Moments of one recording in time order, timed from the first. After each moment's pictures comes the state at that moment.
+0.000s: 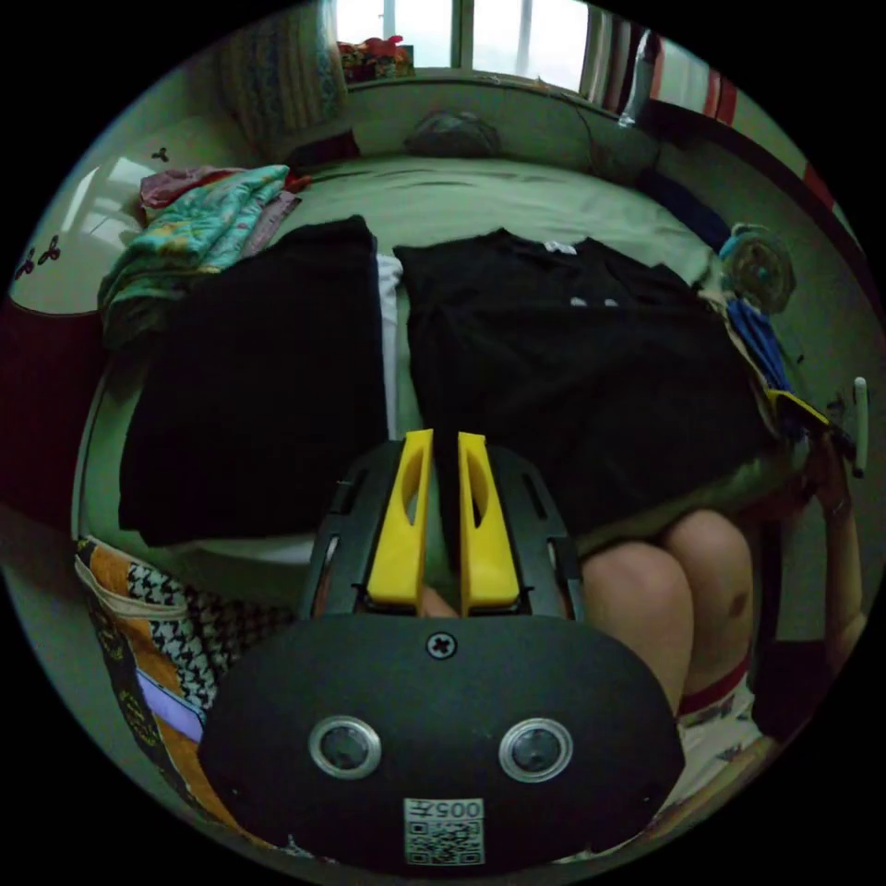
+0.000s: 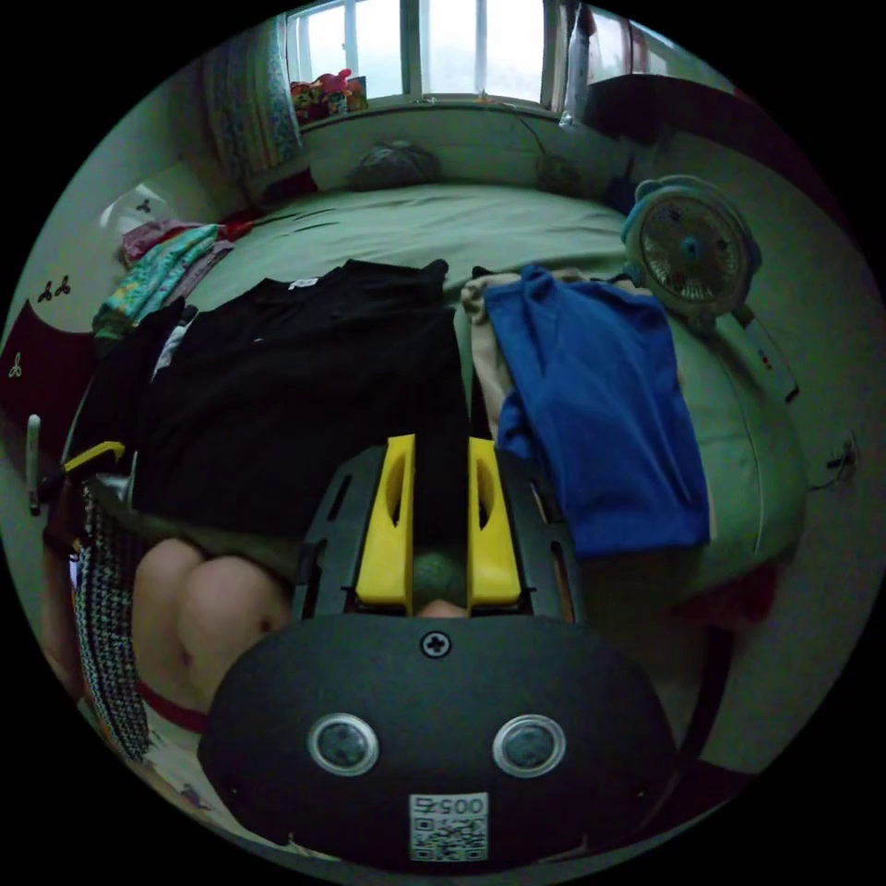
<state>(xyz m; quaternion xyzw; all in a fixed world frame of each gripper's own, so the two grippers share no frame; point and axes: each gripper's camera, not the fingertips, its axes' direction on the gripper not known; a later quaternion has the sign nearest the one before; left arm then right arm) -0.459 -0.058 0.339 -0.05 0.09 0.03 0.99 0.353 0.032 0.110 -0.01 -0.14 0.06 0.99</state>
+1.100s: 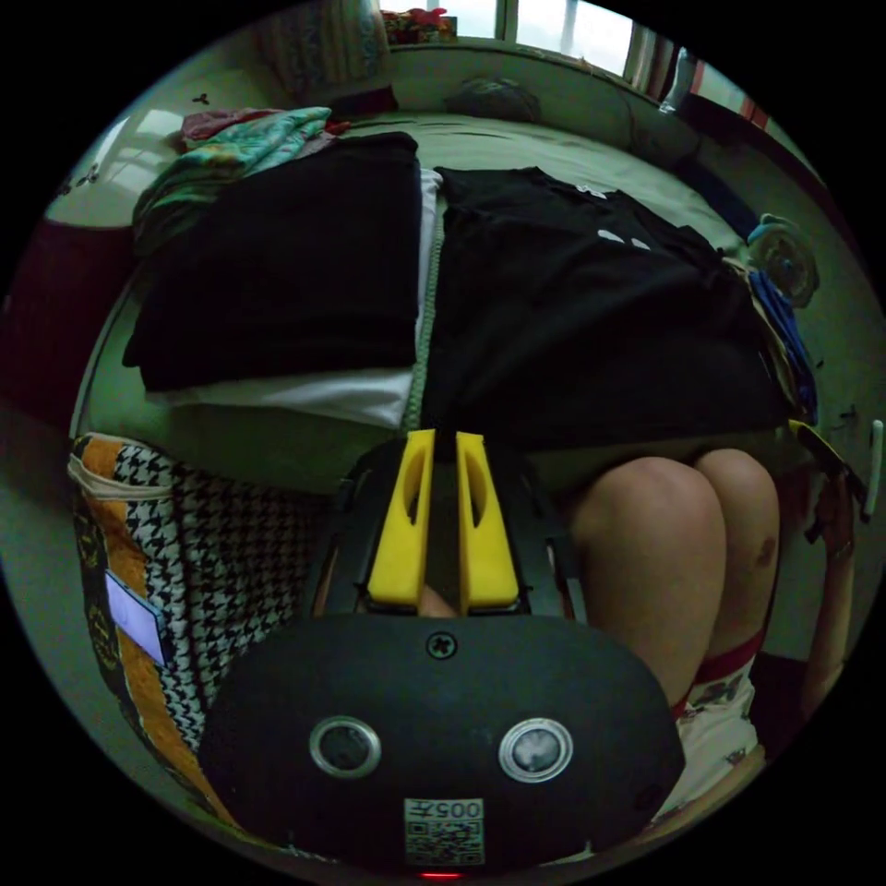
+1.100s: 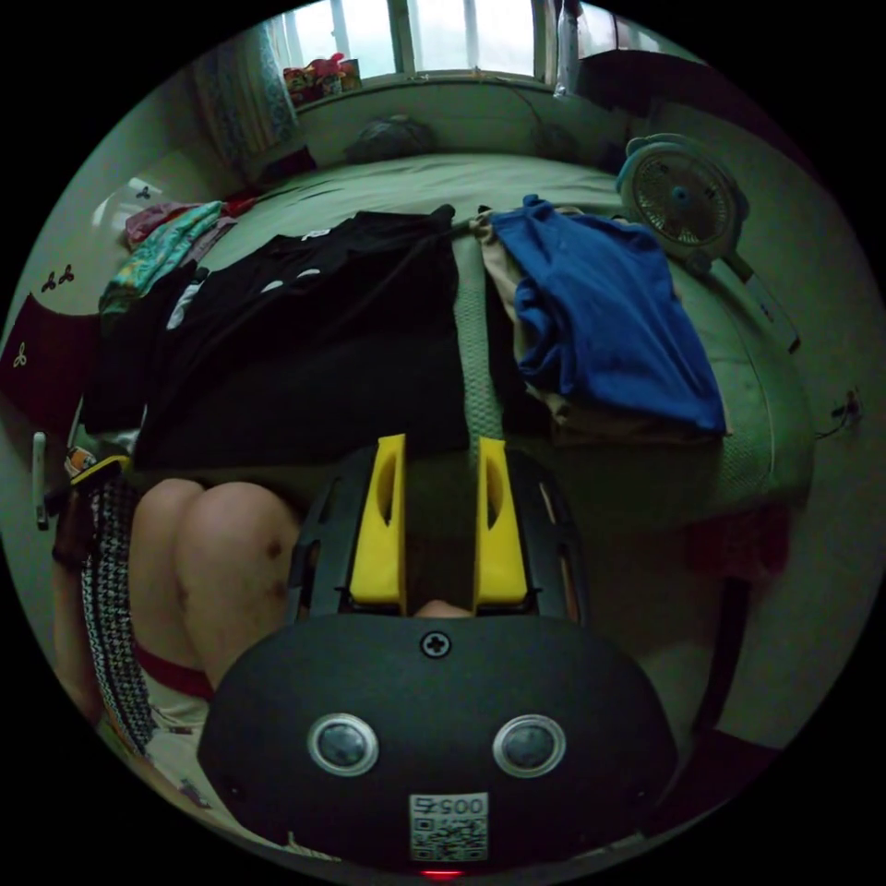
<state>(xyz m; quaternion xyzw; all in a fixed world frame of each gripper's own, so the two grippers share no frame) -0.540 0.062 0.278 -0.06 0.09 -0.04 0.99 0.359 0.112 0.097 -0.05 -0.16 0.07 0.98</state>
